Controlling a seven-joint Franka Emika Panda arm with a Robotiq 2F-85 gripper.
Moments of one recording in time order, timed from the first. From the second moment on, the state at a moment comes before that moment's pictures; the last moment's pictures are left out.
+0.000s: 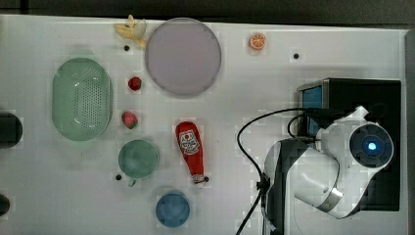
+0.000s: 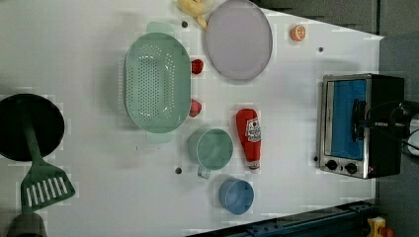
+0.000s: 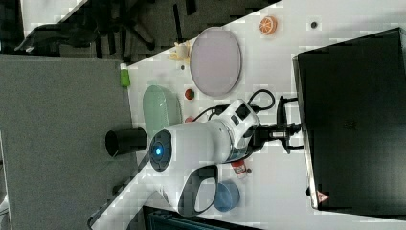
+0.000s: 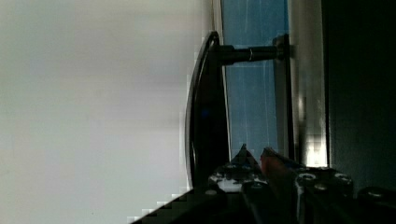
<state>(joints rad) -0.13 0.15 -0.38 -2.24 -0.09 0.88 -1.13</state>
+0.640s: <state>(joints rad) -0.10 0.15 -0.32 -2.27 -0.44 0.88 -0.91</state>
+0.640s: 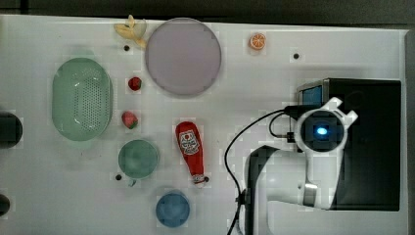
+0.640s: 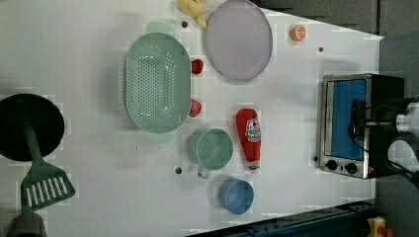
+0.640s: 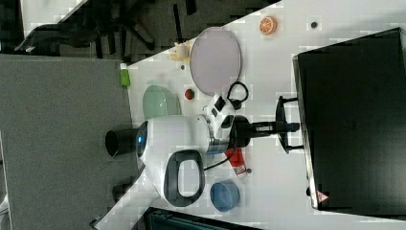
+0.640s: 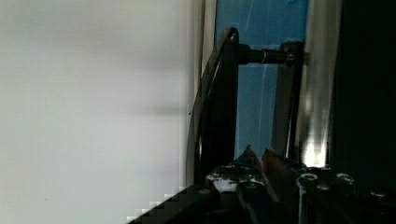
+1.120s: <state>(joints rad) -0.04 0.22 -0.21 -2.27 -0.64 0.83 -0.65</state>
